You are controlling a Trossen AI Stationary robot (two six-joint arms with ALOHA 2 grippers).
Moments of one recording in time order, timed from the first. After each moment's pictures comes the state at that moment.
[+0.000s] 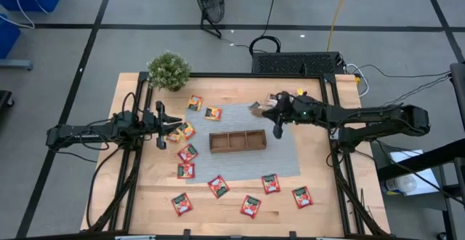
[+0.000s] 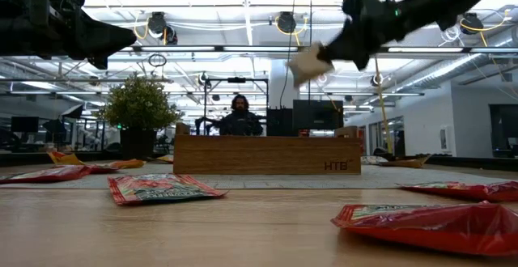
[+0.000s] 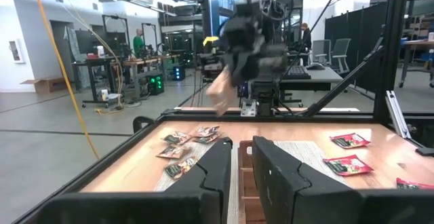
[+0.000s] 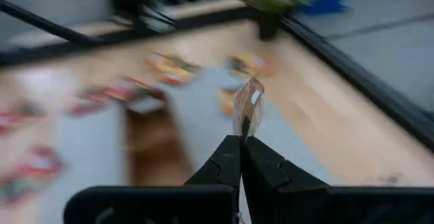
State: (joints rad) left arm 0.10 0.16 0.01 0.27 -0.03 0.05; right arm -0.19 1.10 0.60 0.17 -0.02 0.13
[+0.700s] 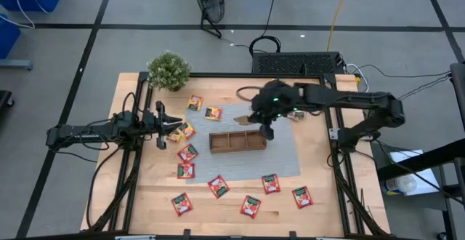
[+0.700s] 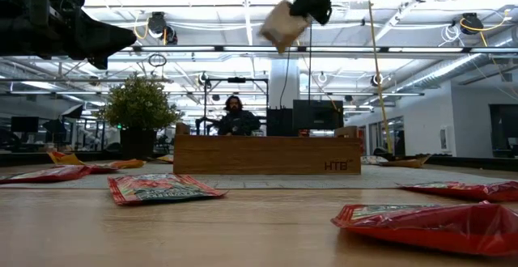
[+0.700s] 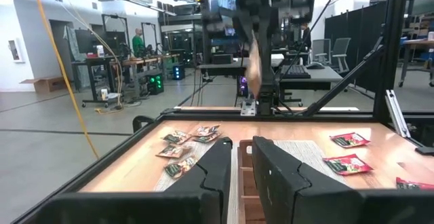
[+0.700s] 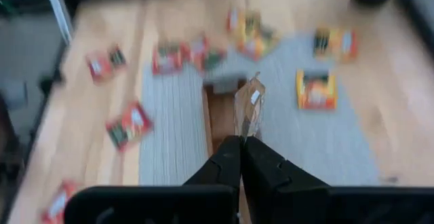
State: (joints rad) left arm 0.10 0.16 0.01 0.26 -0.03 0.05; right arm -0.11 1.49 1.41 -0.72 -0.17 0.03
